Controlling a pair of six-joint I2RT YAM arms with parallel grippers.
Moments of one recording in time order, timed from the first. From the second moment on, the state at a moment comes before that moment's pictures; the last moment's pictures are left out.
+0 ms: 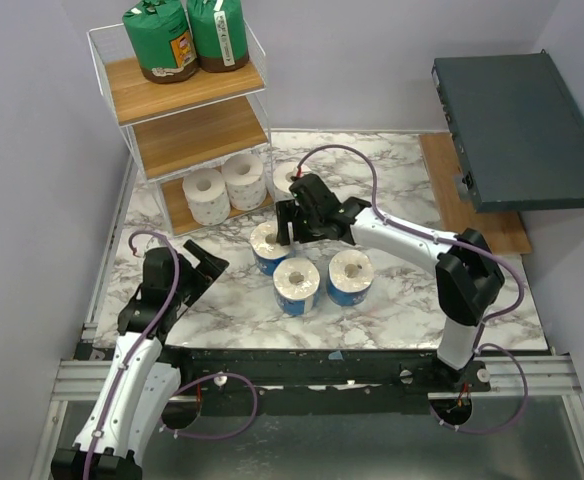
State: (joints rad) left arm -0.12 0.59 0.45 -0.53 0.10 -0.93; right arm 0.82 1.82 1.41 -0.43 0.08 0.52
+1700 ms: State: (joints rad) left arm -0.13 0.52 0.48 -0.54 0.15 -0.83; right arm 0.97 1.88 1.56 -0.55 0.15 0.48
